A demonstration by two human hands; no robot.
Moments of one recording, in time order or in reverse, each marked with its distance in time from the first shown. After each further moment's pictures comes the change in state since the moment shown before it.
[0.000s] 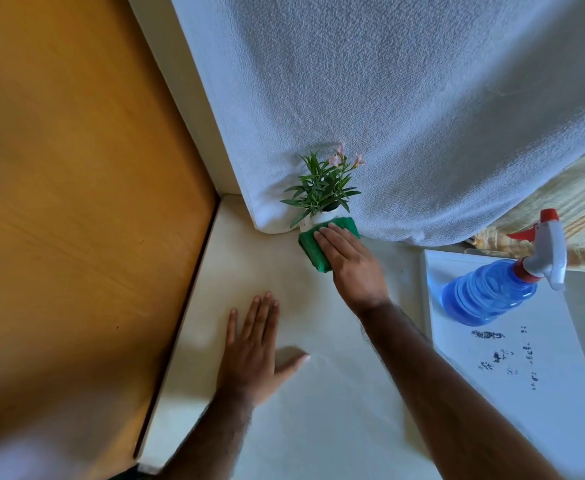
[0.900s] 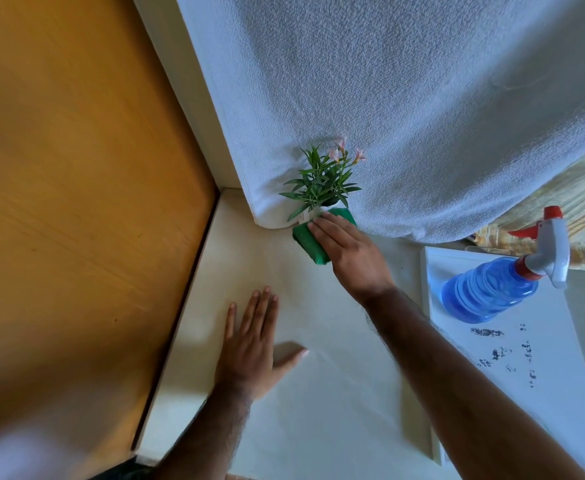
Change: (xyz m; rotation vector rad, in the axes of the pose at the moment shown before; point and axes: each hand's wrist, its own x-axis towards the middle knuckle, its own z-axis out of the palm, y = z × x) left_hand 0.001 -0.001 0.004 -0.030 0.039 0.008; right_hand 0.015 0.008 -0.006 -0.007 -0.047 -0.120
